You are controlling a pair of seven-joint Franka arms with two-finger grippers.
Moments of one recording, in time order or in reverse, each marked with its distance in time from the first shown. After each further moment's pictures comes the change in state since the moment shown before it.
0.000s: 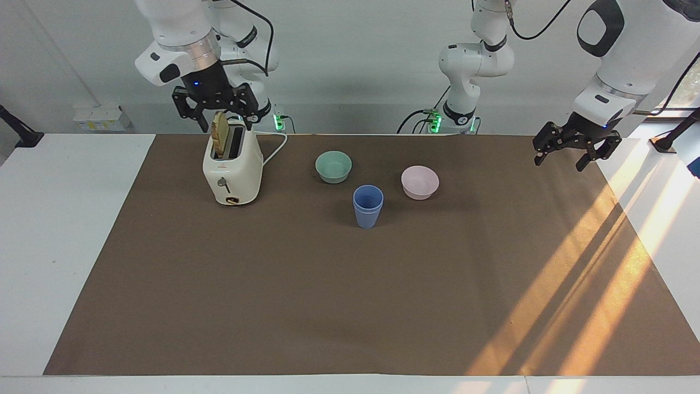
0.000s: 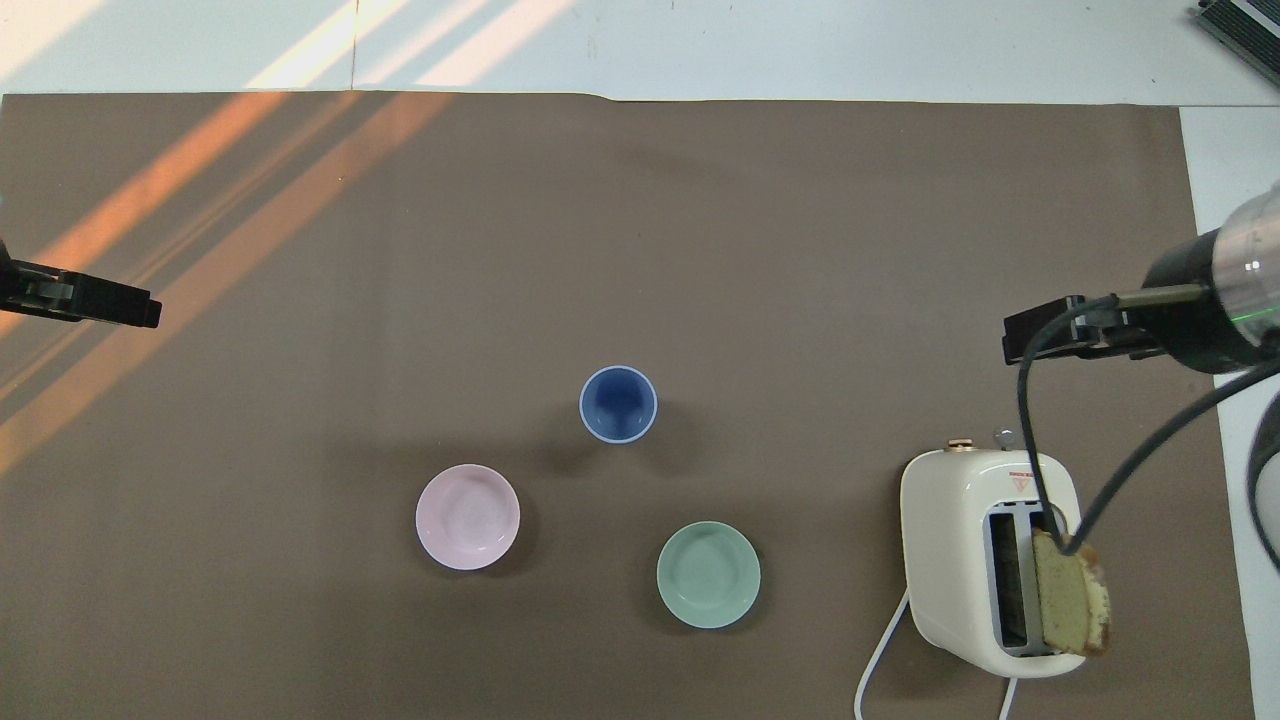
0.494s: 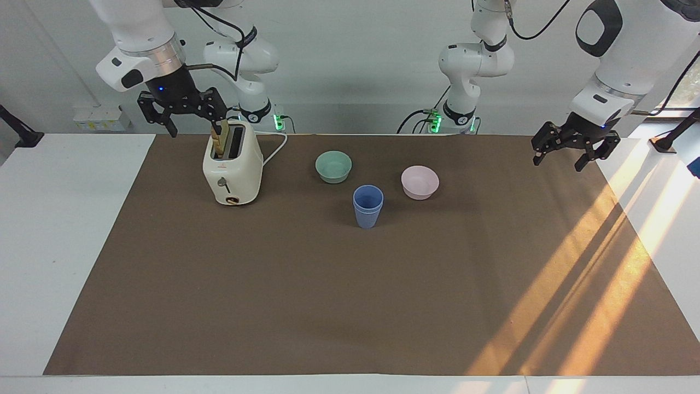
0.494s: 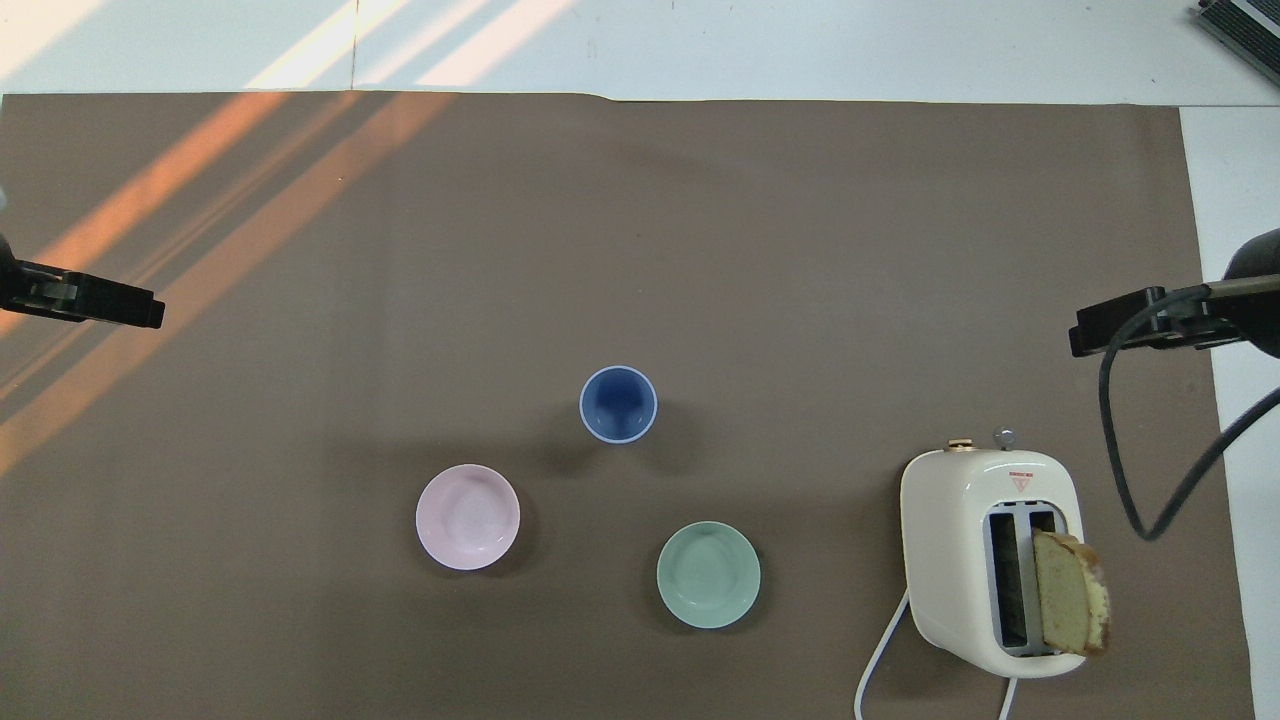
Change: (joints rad) left arm 0.000 0.000 -0.004 0.000 0.000 0.000 0.000; right arm -0.026 -0.002 -0.035 -0.027 -0.001 0.027 -0.054
